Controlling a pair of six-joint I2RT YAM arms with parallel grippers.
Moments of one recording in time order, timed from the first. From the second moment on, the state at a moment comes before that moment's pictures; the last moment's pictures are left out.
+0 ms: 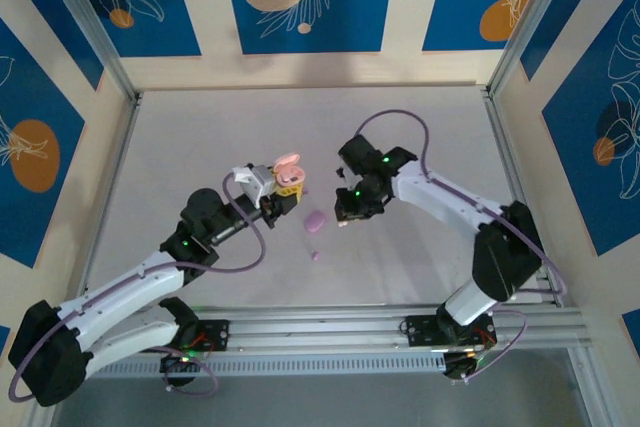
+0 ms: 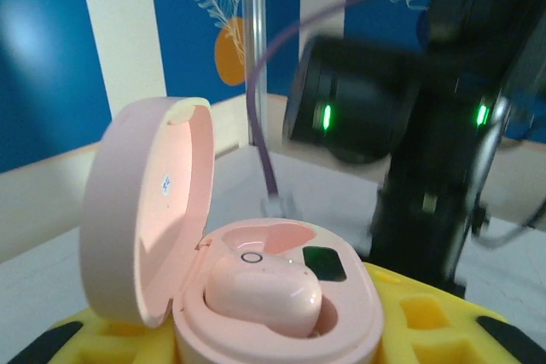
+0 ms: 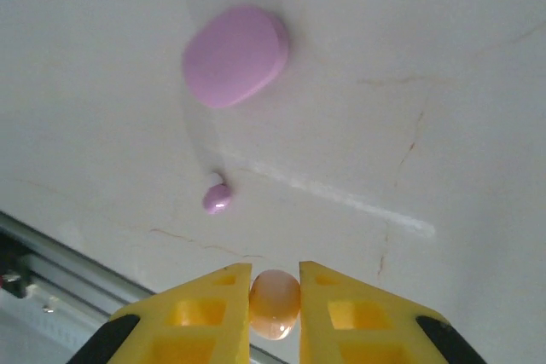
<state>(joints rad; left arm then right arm) -0.72 0.95 0.53 0.46 0.24 0.00 0.64 1.54 1.27 -0.99 -0.25 0.46</state>
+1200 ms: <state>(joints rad) -0.77 1.06 0.55 0.42 0.30 0.11 0.74 1.46 1.63 -1.10 -0.25 0.41</state>
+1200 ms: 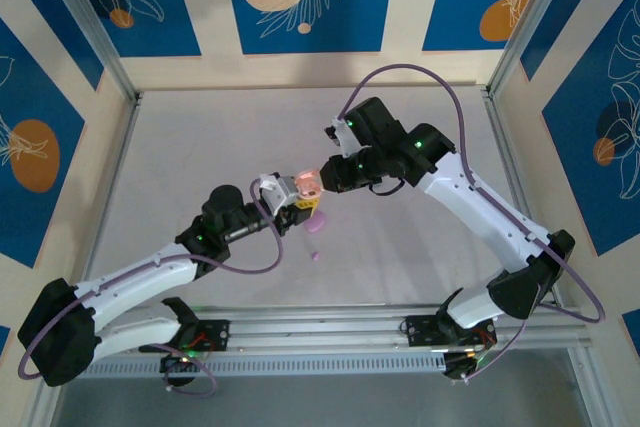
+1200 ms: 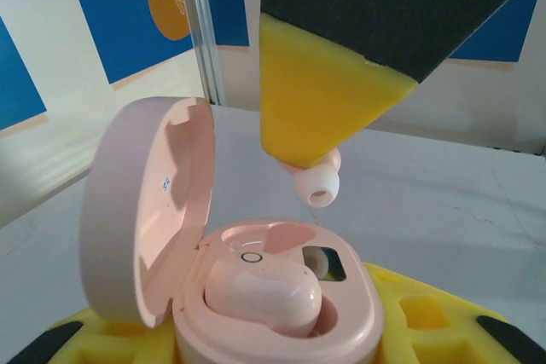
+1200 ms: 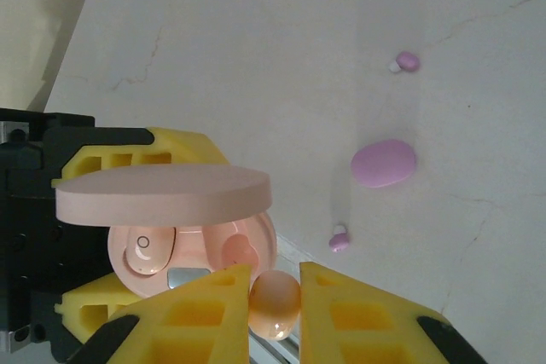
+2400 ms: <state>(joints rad) -0.78 1.06 0.55 0.42 0.28 0.11 0.84 1.56 1.71 -1.15 -0.08 0.35</state>
